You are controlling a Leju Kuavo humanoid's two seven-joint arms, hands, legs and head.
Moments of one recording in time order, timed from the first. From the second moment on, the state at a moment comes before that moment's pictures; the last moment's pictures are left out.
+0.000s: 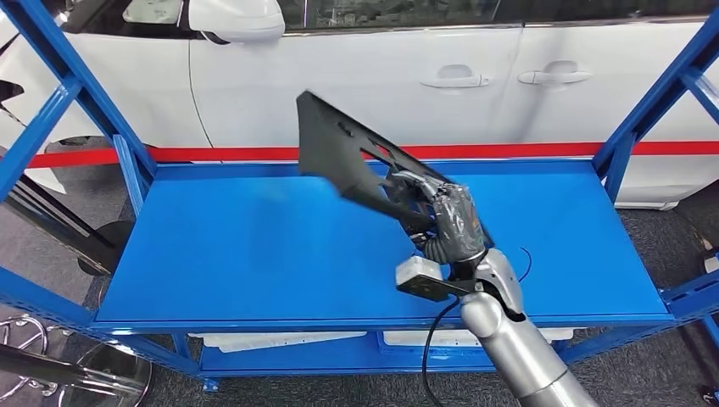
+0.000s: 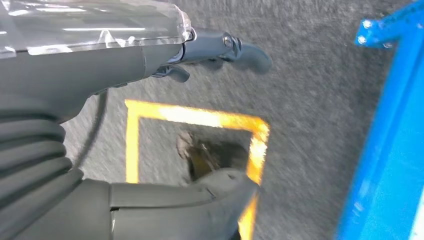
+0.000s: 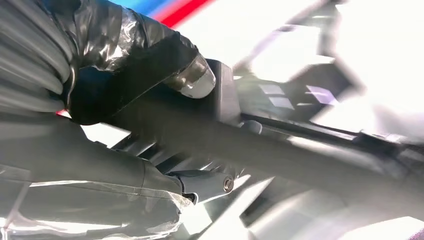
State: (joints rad) left arm -0.02 -0.05 1.19 -0.23 -0.74 -0.13 -0.35; right arm -0.40 -0.10 0.45 -1.51 0.42 -0.39 -0.45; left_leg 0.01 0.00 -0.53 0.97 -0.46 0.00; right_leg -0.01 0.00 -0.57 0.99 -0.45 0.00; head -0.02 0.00
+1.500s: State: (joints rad) left arm -0.05 -0.09 1.27 -0.22 -0.77 -0.04 -0.11; right arm -0.20 -0.14 0.60 -1.89 -0.32 0.49 -0.47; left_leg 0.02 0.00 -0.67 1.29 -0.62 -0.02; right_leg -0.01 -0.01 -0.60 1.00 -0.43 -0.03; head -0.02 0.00
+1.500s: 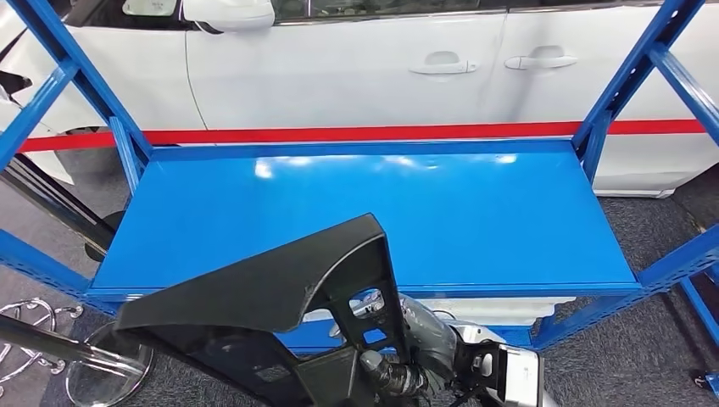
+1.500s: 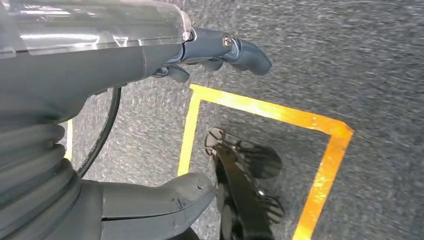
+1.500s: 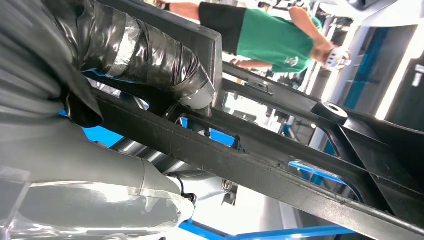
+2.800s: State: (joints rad) left arm -0.06 -0.06 1.23 -0.22 -0.87 -0.09 -0.19; right arm -0.22 -0.14 0.62 -2.09 -0.02 0.00 -0.60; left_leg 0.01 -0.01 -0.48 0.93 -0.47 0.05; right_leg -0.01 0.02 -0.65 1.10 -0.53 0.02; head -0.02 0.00
